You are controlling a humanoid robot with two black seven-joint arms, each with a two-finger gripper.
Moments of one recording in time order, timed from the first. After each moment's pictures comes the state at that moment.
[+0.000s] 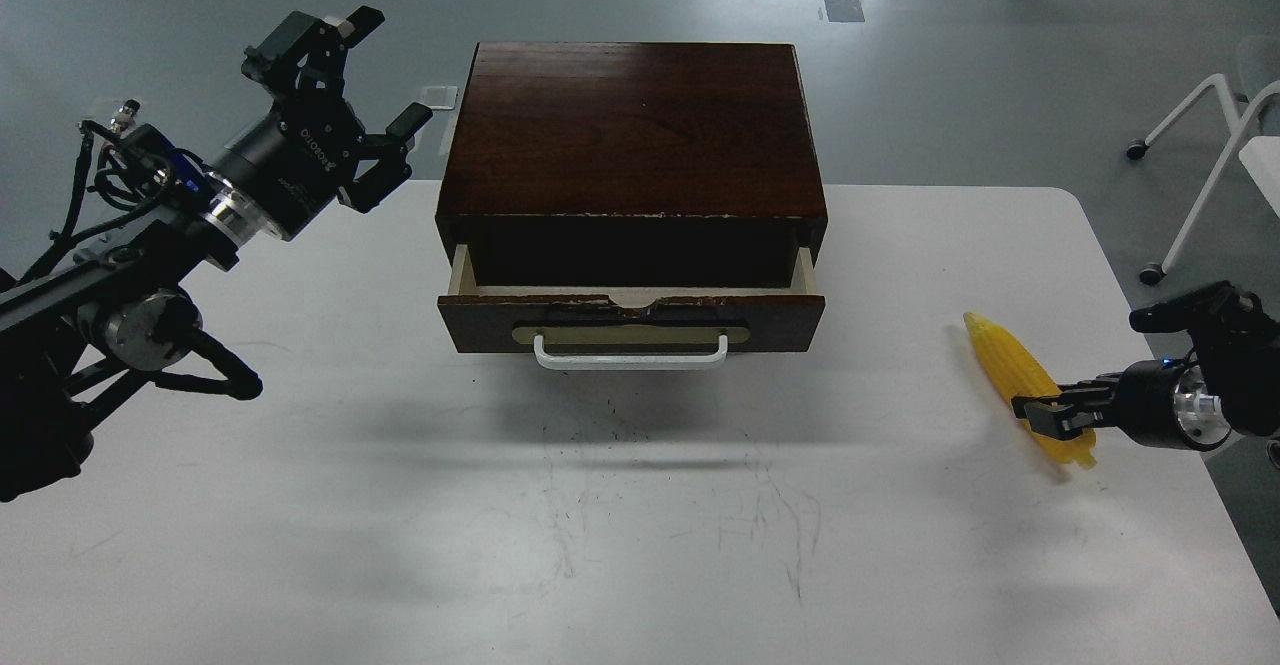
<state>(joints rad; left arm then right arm) -0.78 0.66 -0.51 -1.16 0.23 -0.26 -0.49 0.64 -0.80 0.43 0.93 -1.96 0.39 0.46</state>
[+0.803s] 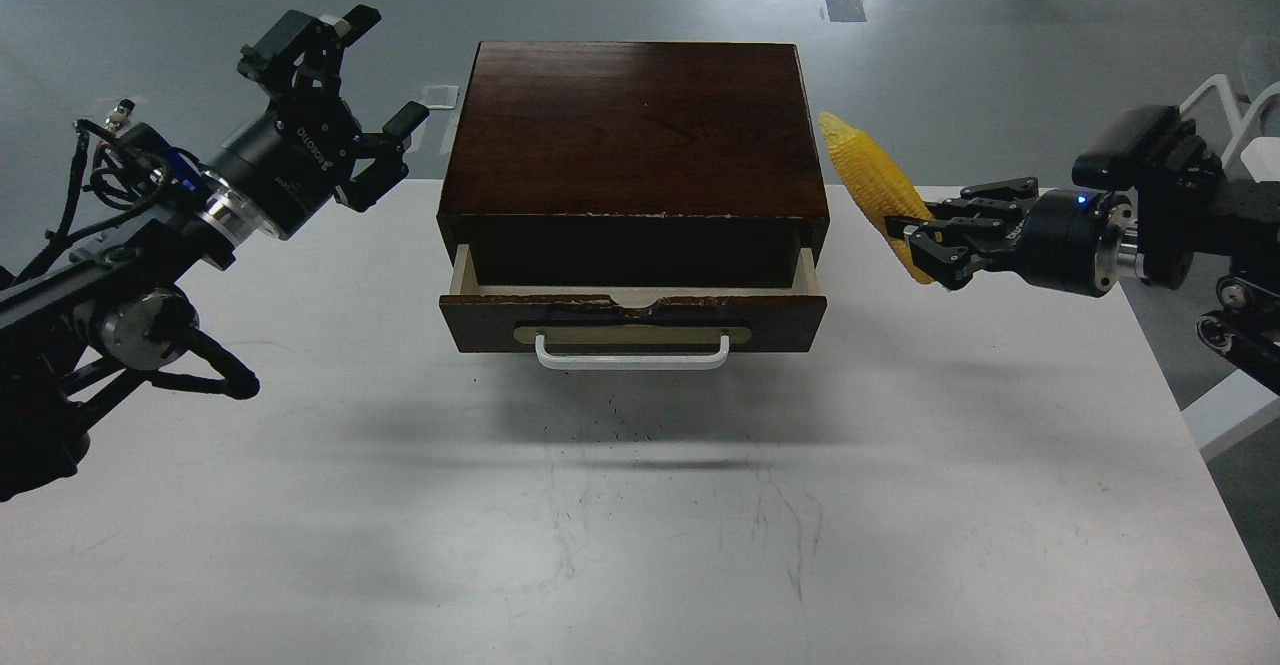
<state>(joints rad) -0.78 0.67 -0.51 -1.17 0.23 -0.26 -0.49 0.91 -0.80 0.43 1.23 -1.95 0.14 0.49</state>
